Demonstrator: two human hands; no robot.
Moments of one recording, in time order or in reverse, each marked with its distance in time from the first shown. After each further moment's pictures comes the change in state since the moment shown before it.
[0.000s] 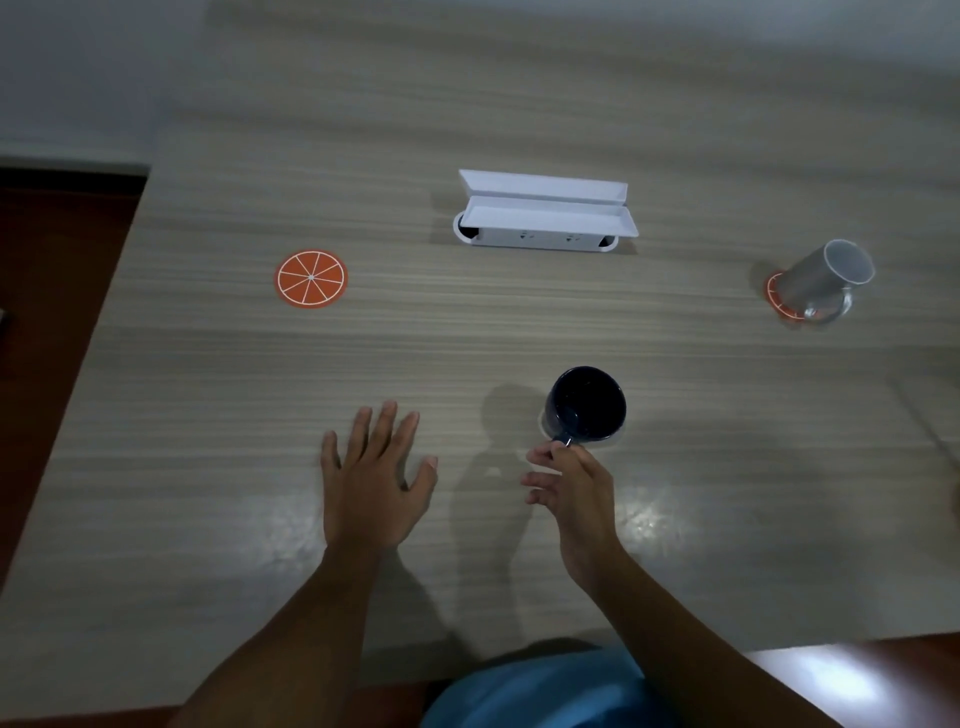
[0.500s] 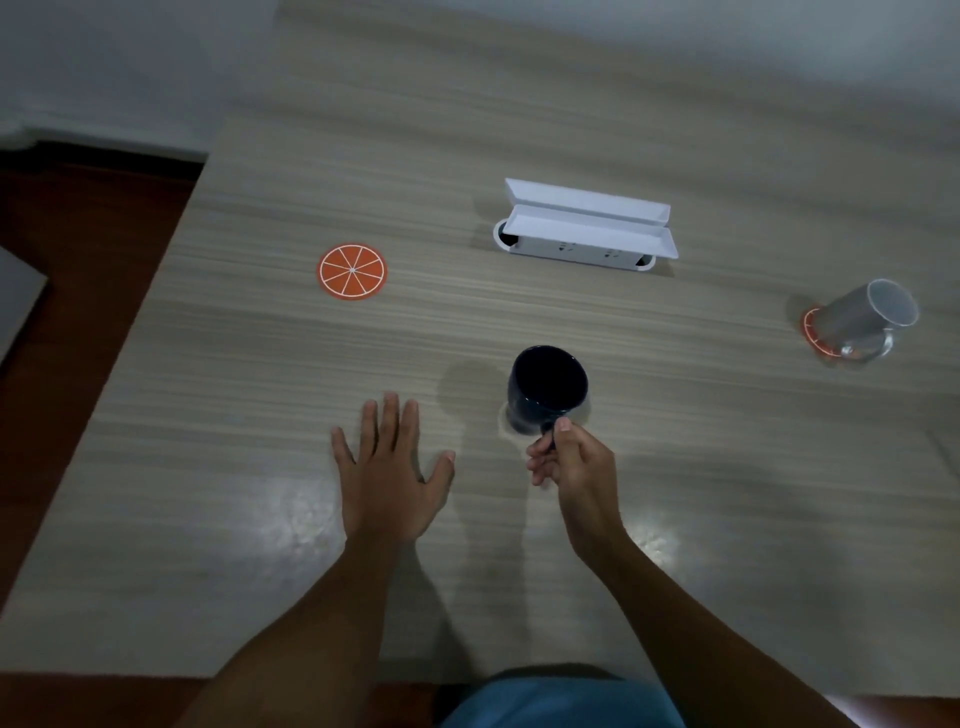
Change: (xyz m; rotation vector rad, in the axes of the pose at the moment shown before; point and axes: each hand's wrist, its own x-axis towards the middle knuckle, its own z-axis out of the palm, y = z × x) left_hand 0.001 0.007 -0.009 0.009 -0.041 -0.167; right_hand 0.012 -0.012 0.026 -0.246 -0.163 -0.339
